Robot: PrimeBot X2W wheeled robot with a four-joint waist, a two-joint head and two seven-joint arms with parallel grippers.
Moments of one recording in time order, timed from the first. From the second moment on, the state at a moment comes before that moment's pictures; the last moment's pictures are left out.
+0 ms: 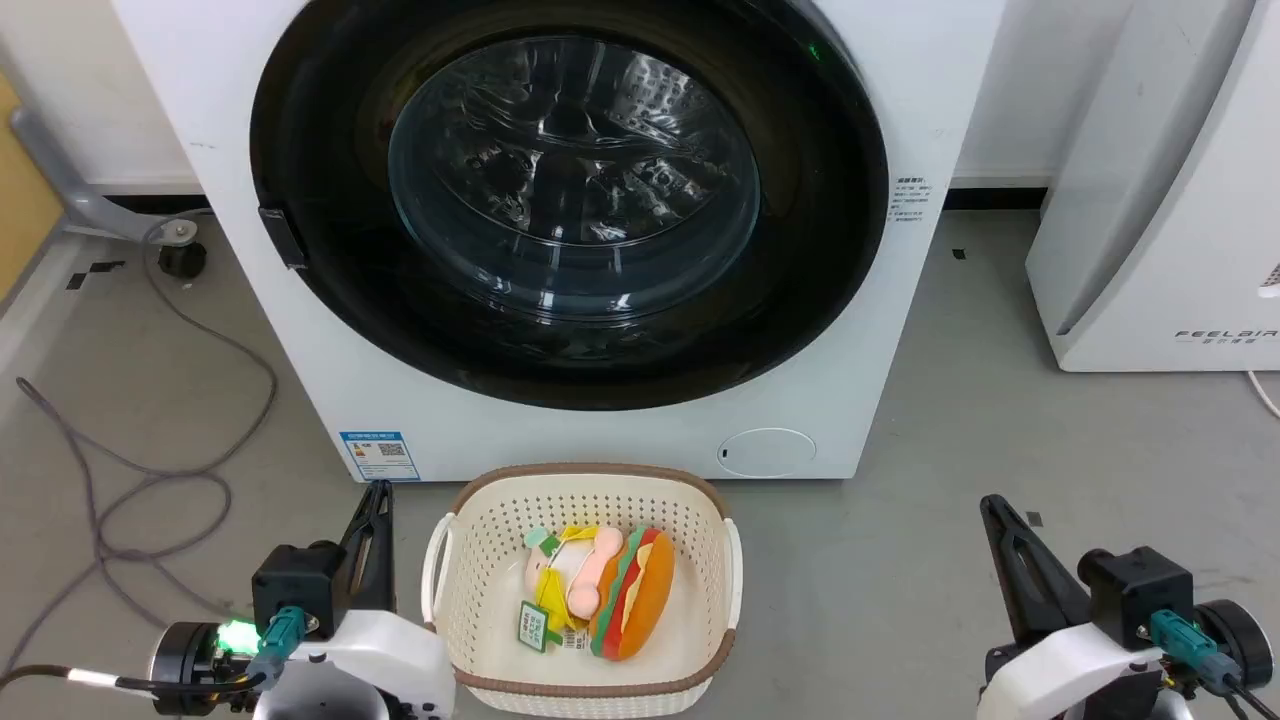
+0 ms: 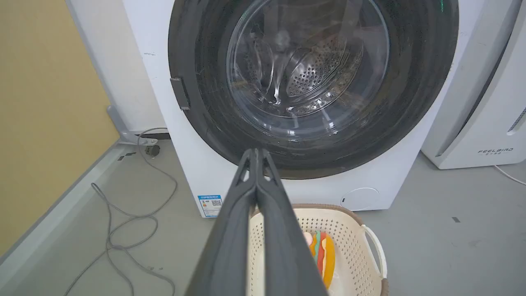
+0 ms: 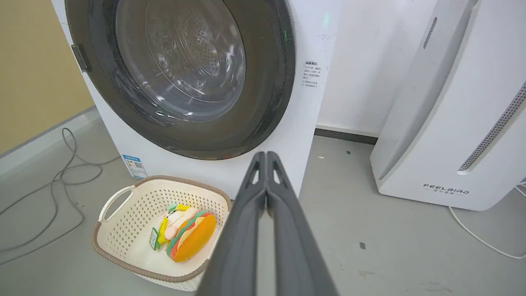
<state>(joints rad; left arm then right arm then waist) -0.01 0.05 0.00 0.00 0.00 0.00 0.00 0.01 -0.05 0.00 0.00 0.01 0.13 0.00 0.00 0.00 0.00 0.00</state>
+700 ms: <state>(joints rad) -0.01 0.05 -0.02 0.01 -0.01 0.01 -0.01 0.01 -0.05 0.00 0.02 0.02 0.13 -0.01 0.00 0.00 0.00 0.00</state>
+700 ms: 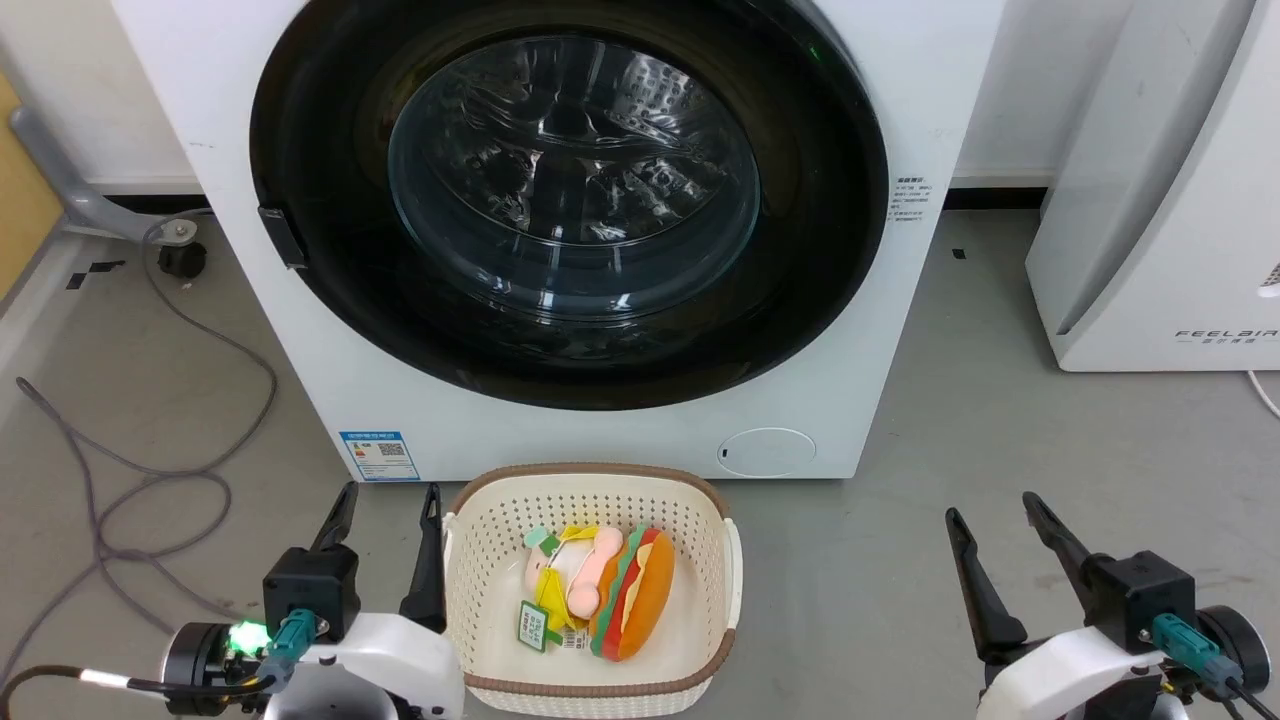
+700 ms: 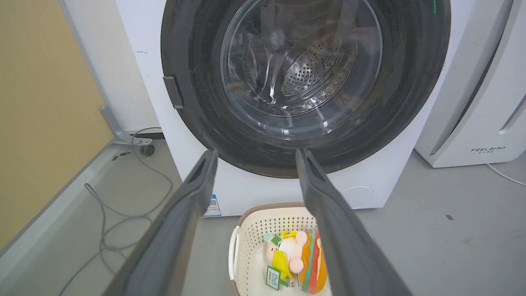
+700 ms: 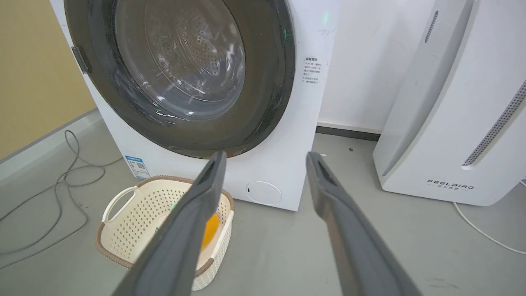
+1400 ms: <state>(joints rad) -0.02 0.05 -0.05 0.04 -0.02 0.00 -0.05 0.01 -0.05 -0.01 0.06 0.24 0.13 -0.06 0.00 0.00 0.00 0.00</state>
